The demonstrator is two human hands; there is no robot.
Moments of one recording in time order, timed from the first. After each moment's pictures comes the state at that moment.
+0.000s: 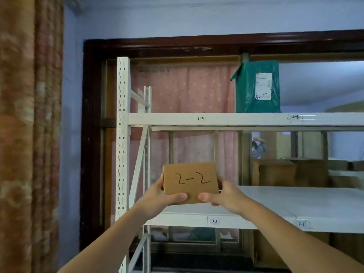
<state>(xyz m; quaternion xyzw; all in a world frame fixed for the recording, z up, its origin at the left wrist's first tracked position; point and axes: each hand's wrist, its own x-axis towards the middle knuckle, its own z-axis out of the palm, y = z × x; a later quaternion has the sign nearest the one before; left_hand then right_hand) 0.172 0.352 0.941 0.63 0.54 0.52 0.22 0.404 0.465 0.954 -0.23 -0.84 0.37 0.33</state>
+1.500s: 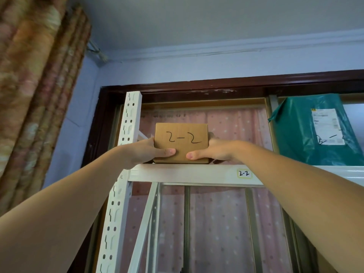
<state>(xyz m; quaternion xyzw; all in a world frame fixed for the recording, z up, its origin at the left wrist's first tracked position) -0.001 0.481 1.235 0.65 0.62 0.45 0.03 0.213 0.617 1.257 -0.24 -0.91 0.14 0.32</state>
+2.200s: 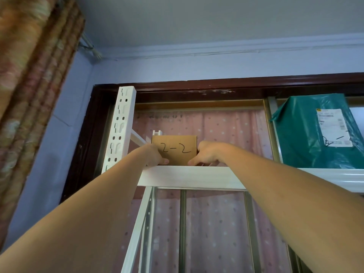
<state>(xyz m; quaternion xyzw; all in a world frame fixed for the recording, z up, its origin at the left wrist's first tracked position) -0.002 0.547 1.246 0.51 0.78 0.35 -0.13 0.173 0.639 1.267 -0.35 -0.89 0.04 0.28</state>
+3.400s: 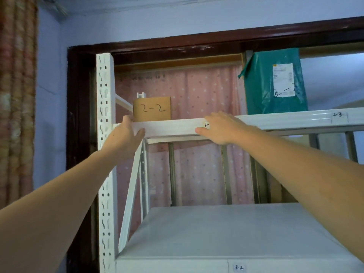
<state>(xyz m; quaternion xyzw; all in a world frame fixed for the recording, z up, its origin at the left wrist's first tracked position) 0.053 0.453 1.140 0.50 0.70 0.44 -0.24 0.313 0.568 1.171 -0.41 -0.84 -0.21 0.28</state>
